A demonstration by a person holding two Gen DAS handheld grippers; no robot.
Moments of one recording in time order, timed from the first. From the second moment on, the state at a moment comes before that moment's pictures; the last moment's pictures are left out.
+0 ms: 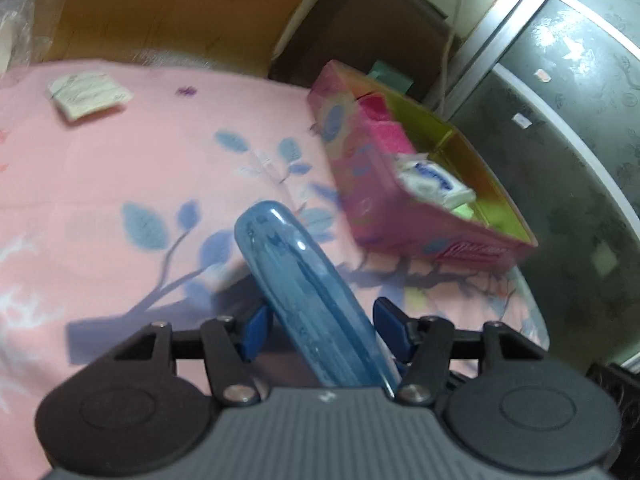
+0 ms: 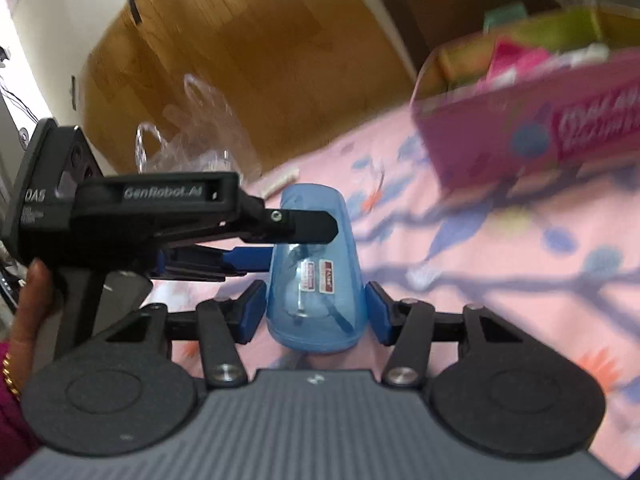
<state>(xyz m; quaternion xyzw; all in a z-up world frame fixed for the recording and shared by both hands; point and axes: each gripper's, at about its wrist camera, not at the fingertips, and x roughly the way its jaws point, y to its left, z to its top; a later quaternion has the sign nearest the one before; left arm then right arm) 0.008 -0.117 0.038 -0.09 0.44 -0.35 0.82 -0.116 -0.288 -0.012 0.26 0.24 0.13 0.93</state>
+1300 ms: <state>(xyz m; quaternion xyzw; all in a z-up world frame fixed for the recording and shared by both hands) 0.050 -0.049 0.026 0.04 0.35 -0.13 0.93 -0.079 -0.256 0.015 0.08 0.15 0.05 0.98</state>
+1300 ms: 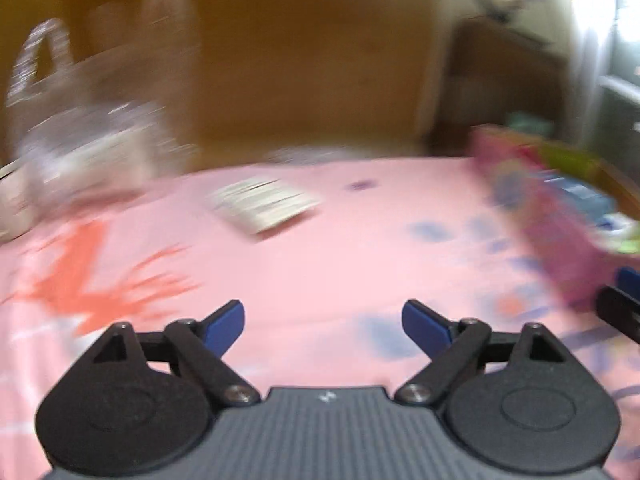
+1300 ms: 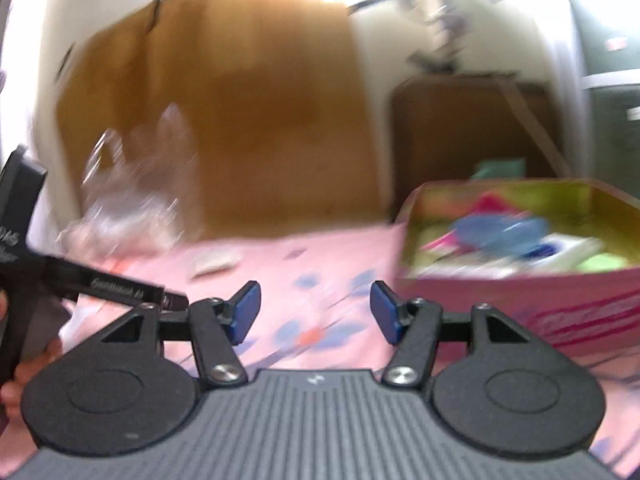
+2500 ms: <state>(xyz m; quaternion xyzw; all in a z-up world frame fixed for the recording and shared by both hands) 0.056 0.007 0.004 -0.06 0.33 -0.09 0.94 0.170 -0.119 0.004 -0.01 0.33 0.18 0.93</state>
